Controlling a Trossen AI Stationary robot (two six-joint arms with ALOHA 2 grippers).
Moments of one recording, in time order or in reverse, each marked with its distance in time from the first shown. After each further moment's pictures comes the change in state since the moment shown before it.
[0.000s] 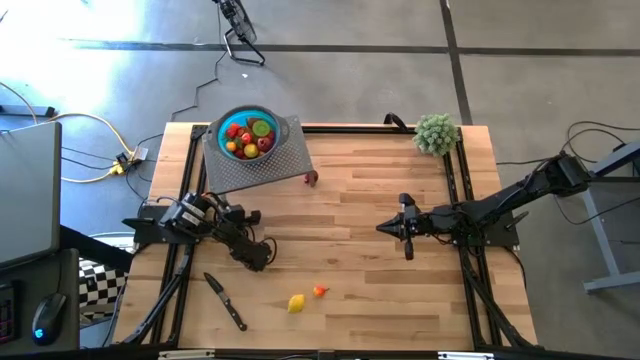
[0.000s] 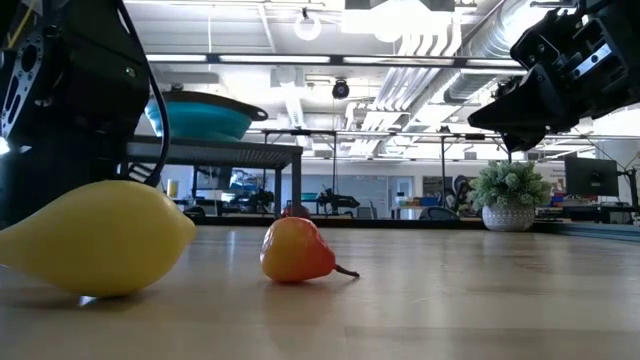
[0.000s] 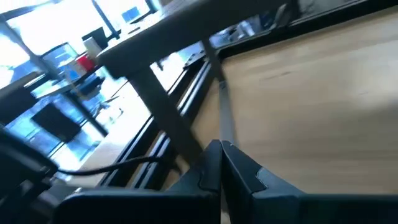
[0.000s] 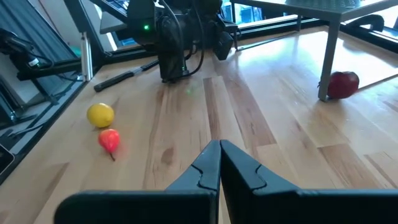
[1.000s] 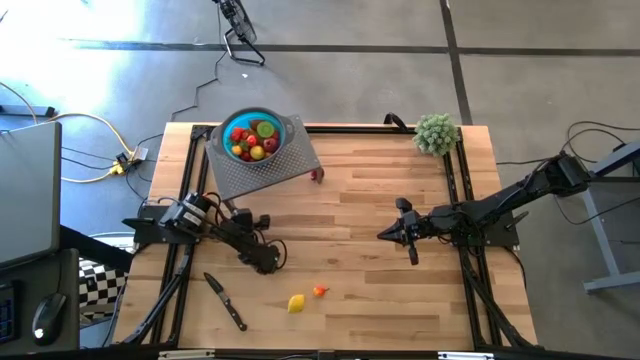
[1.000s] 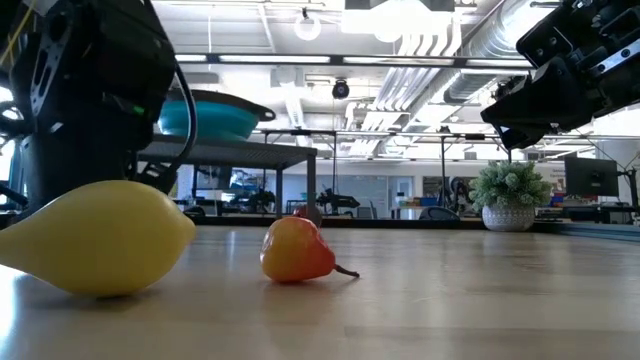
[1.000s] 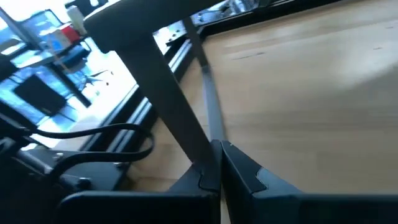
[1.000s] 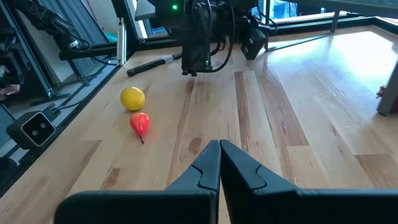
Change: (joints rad) left arm 0.001 0.002 0.152 0.008 0.029 0.023; right arm 0.003 0.000 0.000 -0.002 -0.131 -0.062
